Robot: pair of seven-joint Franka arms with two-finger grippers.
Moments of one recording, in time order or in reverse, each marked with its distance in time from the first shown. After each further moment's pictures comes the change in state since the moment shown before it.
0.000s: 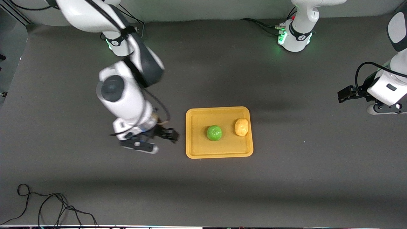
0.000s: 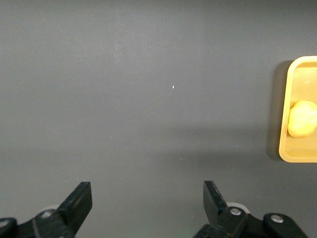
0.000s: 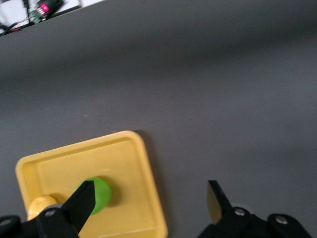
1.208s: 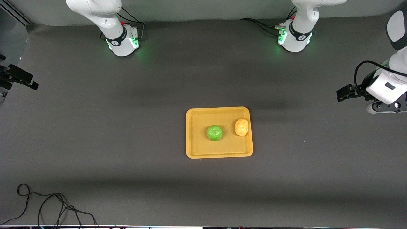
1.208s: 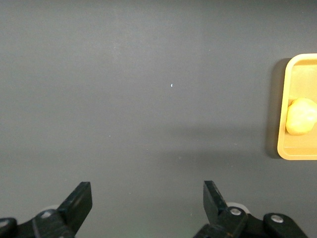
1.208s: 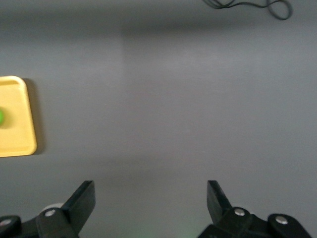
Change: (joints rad) left arm 0.000 -0.011 -0.005 -0.005 -0.002 -0.006 0.000; right arm -0.546 -0.502 0.042 -0.142 -0.066 -0.485 -0.674
